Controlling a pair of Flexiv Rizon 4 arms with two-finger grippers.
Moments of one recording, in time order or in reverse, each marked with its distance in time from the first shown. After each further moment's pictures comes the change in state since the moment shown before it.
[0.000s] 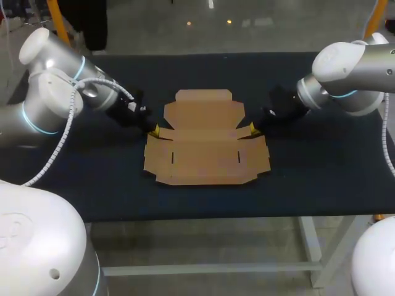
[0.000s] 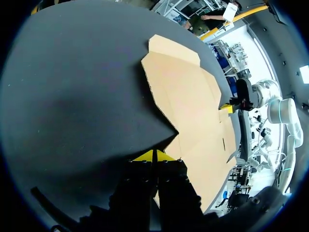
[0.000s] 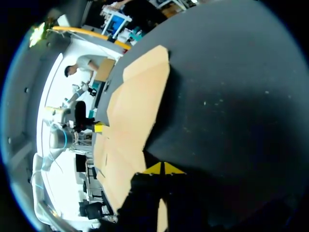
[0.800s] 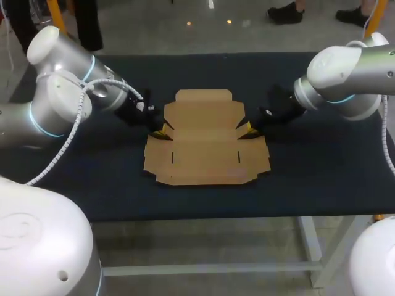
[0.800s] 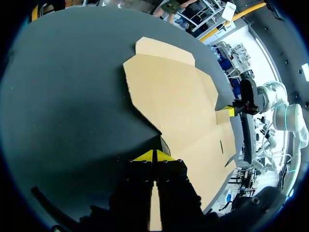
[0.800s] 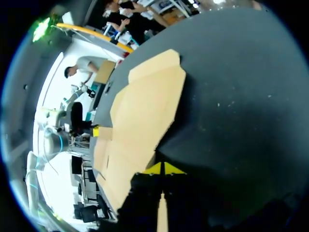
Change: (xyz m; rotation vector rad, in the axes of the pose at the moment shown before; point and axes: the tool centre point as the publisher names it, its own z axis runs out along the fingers) left arm 0.025 0.001 0.002 0.029 -0.053 0.007; right arm 0.017 -0.002 -0.001 -0.051 -0.041 -0.021
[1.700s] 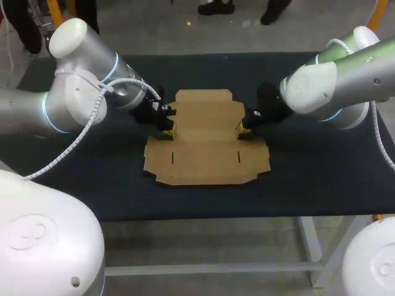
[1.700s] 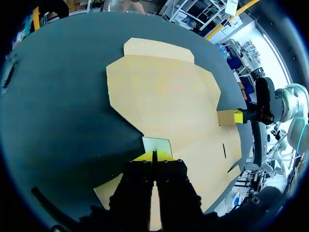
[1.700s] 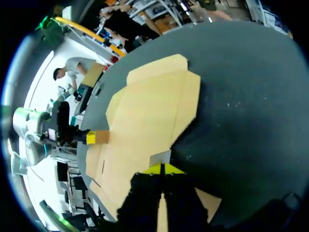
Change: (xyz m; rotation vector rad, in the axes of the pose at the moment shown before) left arm 0.025 -0.002 0.008 0.006 -0.123 0.001; right arm 0.024 -0.004 0.003 -0.065 -0.167 0.002
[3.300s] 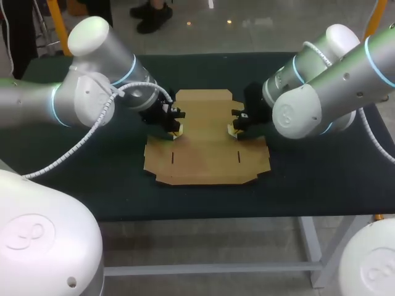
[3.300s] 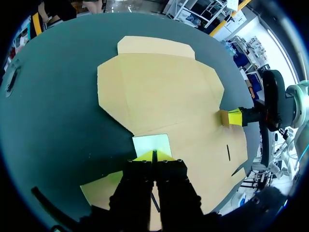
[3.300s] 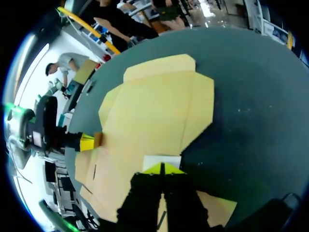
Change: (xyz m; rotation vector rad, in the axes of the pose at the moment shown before) left arm 0.012 0.001 0.010 -0.008 -0.080 0.016; right arm 0.011 0.004 0.018 -0.017 -0.122 -0.034
